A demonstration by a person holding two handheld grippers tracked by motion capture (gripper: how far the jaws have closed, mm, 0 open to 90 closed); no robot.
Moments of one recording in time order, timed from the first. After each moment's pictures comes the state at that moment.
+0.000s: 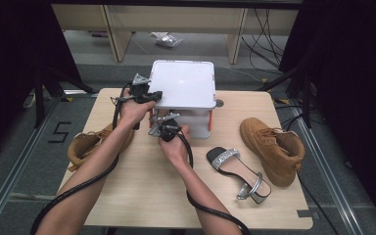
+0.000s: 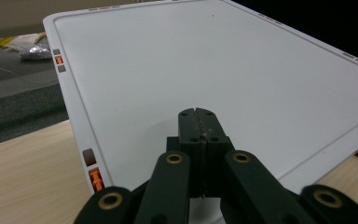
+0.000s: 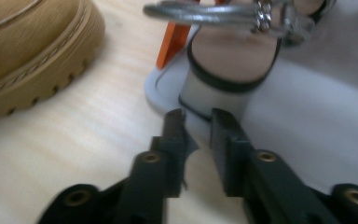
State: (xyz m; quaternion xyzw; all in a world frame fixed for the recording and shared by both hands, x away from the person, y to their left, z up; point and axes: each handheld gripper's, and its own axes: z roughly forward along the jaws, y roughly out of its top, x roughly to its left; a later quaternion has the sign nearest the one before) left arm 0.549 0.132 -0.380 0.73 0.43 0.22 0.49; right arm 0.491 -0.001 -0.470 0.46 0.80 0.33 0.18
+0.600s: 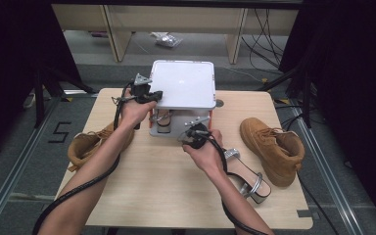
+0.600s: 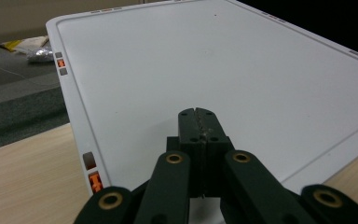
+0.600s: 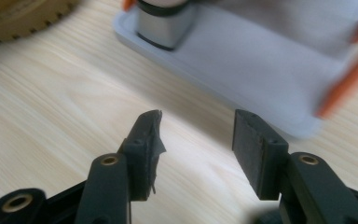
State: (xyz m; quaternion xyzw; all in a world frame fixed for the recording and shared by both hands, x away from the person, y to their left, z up) left arm 0.548 0.129 -0.381 0.73 0.43 0.23 0.48; right arm 0.445 -0.091 -0.430 0.46 0.82 0.29 0.17
